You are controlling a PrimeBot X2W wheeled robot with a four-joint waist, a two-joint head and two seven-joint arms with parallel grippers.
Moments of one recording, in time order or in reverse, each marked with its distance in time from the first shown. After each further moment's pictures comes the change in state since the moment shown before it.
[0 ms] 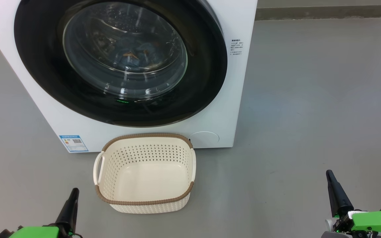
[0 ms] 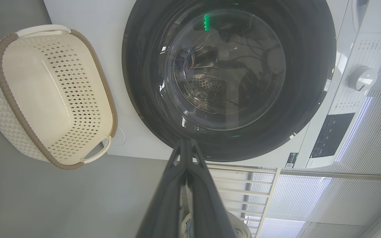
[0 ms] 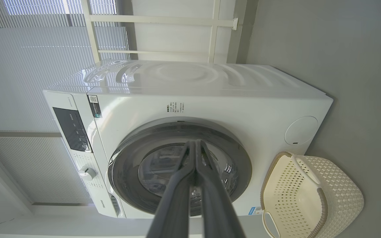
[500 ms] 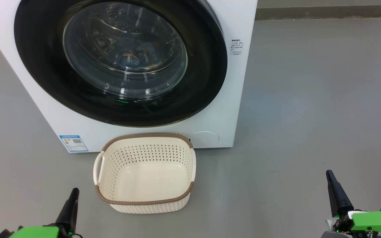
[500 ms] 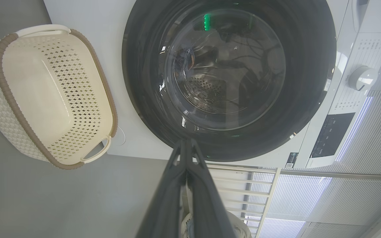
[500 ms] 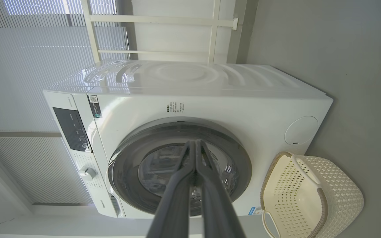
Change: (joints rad) left arm 0.000 0.000 -0.001 0.000 0.000 0.000 0.000; right arm 0.000 0.000 0.000 0.000 0.000 0.000 0.000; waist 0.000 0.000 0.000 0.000
